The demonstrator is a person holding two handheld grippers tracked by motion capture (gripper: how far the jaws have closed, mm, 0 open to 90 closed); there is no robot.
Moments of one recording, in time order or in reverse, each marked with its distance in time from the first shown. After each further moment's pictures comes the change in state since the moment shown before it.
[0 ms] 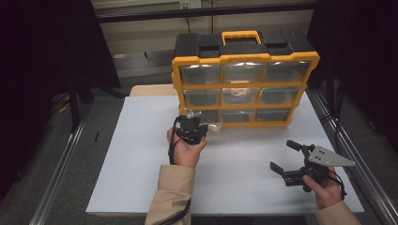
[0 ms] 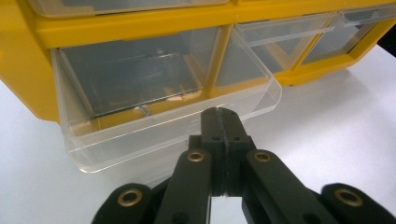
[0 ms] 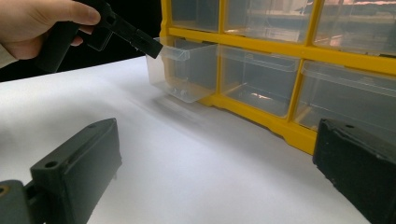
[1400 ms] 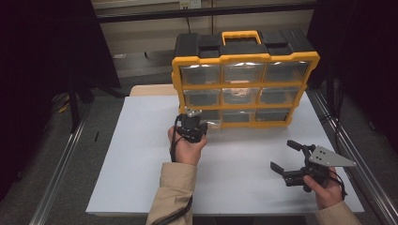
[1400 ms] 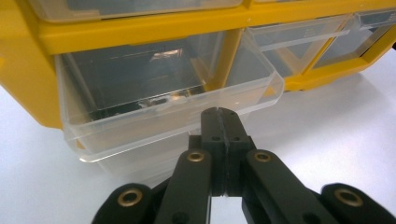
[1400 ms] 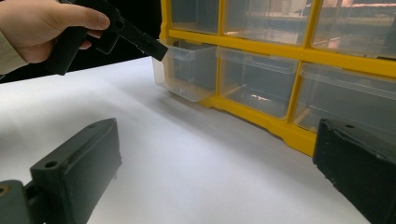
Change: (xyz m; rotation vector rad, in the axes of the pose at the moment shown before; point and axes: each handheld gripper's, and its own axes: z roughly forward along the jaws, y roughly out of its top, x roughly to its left) left arm 0.003 0.002 0.006 0.010 0.026 0.010; right arm 0.000 0.000 -0.001 -0.009 -0.002 0.005
